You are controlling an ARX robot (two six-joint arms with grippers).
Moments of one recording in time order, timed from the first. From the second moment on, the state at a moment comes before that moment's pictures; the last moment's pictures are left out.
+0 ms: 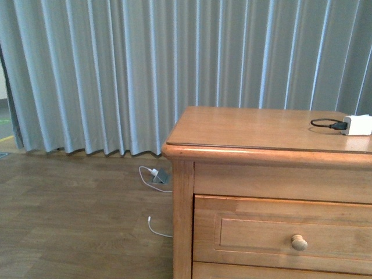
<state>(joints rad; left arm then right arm) 0.00 0.00 0.02 0.00 0.00 0.00 -0.04 0.73 0.34 0.05 -0.14 0.23</state>
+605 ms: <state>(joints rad) 0.00 0.00 0.02 0.00 0.00 0.00 -0.01 0.51 0.17 0.31 -0.01 0.08</state>
